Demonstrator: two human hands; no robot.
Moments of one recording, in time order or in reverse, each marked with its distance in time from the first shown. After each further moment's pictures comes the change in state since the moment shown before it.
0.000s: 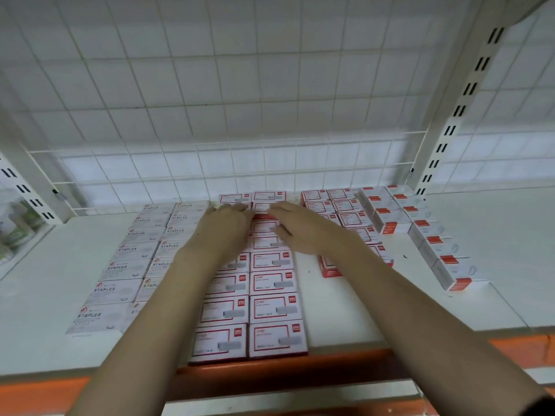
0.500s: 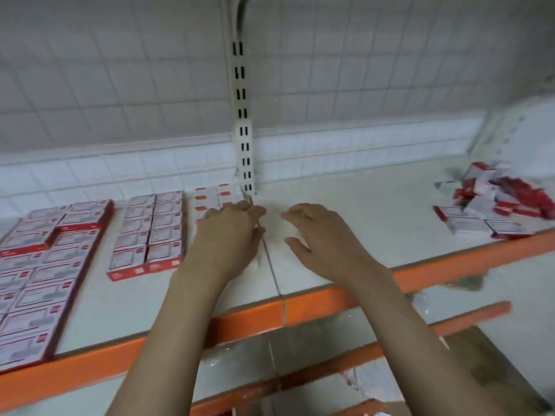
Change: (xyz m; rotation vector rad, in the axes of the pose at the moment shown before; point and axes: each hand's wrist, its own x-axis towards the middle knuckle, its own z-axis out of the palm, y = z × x) left_hand 0.011 0.327 -0.072 -0.228 0.200 0.179; right_hand -0.300 0.175 -0.079 -0.096 0.289 0.267
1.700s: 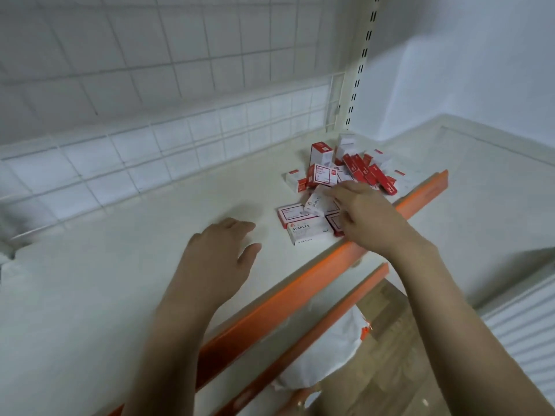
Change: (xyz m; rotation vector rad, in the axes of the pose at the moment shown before) left_hand 0.141 0.241 0.097 -0.326 -0.140 0.217; right_hand -0.127 0.316 -0.085 -0.094 0.032 0.507
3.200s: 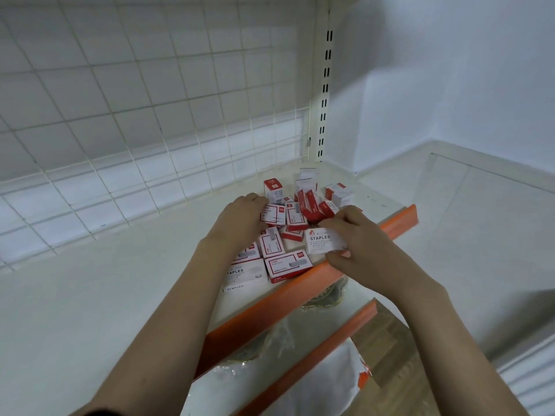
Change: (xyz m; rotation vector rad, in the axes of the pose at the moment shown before) left_hand 0.162 0.091 0.056 0.157 -0.048 0.110; right_hand -0.019 0.101 -0.032 0.187 0.032 -0.076
